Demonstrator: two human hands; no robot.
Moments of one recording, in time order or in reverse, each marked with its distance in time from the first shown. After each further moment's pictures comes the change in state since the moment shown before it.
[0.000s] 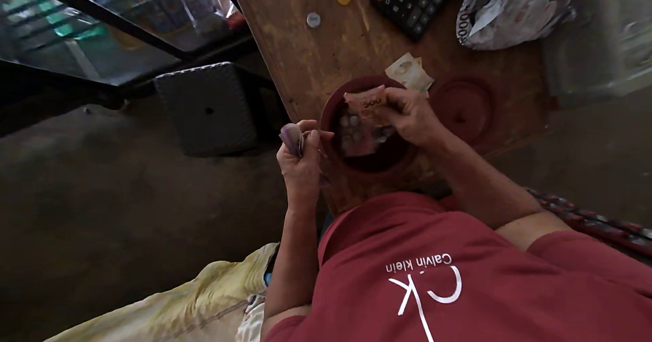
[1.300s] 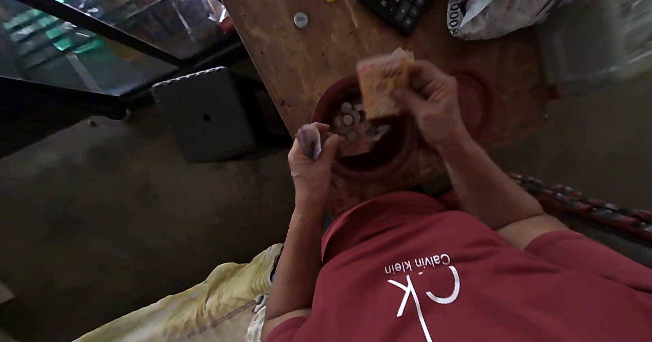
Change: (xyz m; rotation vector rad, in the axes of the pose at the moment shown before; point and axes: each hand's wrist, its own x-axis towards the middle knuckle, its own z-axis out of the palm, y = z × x) left_hand -0.006 0.006 0.021 0.135 -0.056 -0.031; right_hand -0.019 -0.008 -0.018 0.188 0.308 -0.051
